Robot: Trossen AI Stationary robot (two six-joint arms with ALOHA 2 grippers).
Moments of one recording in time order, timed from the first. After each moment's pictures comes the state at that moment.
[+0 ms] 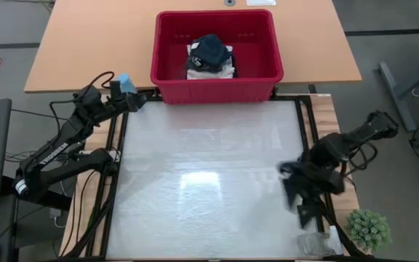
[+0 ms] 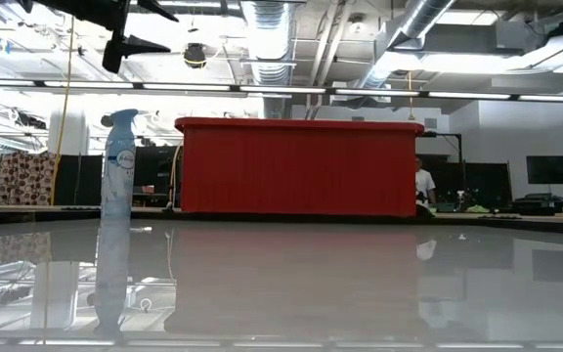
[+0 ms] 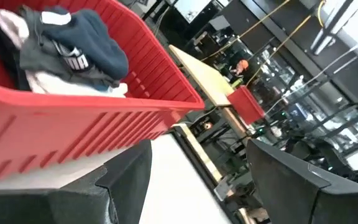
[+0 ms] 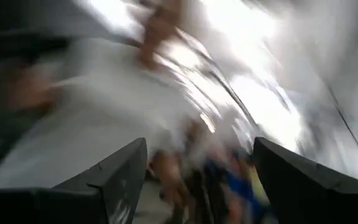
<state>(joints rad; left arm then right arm) 0.81 0.66 0.75 -0.10 0.24 -0.79 0.45 1.12 1.03 0.57 -0.62 -0.53</state>
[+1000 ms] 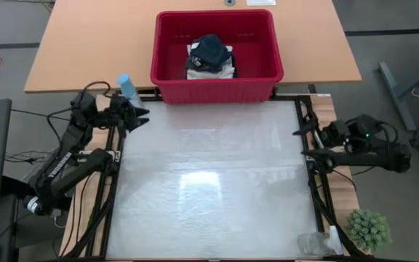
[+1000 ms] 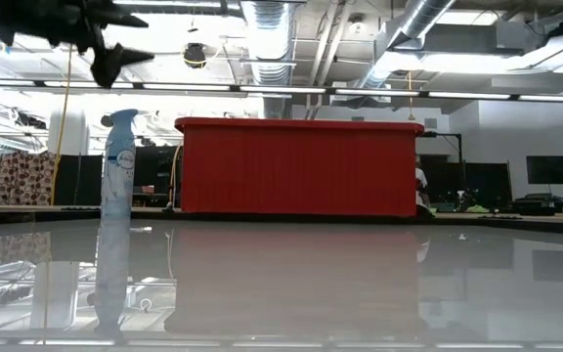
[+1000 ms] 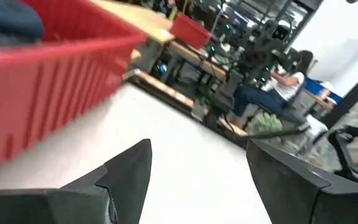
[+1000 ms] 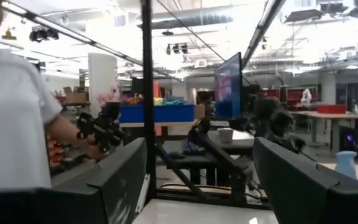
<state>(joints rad) 1.07 0.51 0.58 -0.12 0.90 -0.42 -0.09 0.25 0.56 0.04 -0.33 0.14</state>
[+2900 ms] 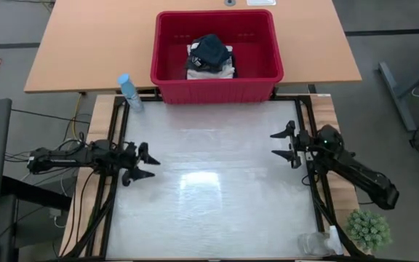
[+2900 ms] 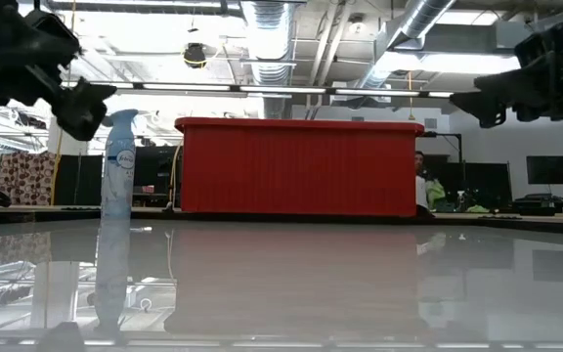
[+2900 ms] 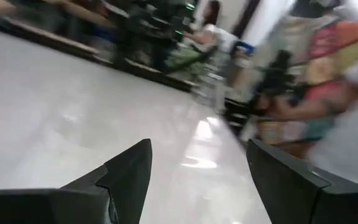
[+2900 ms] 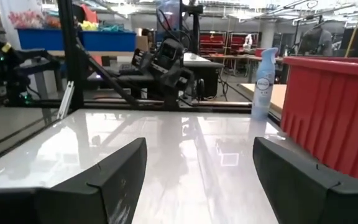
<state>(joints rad) 0.02 0.05 0.01 0.06 0.26 -0.42 -0.66 0.01 0.01 0.08 -0.66 0.01</state>
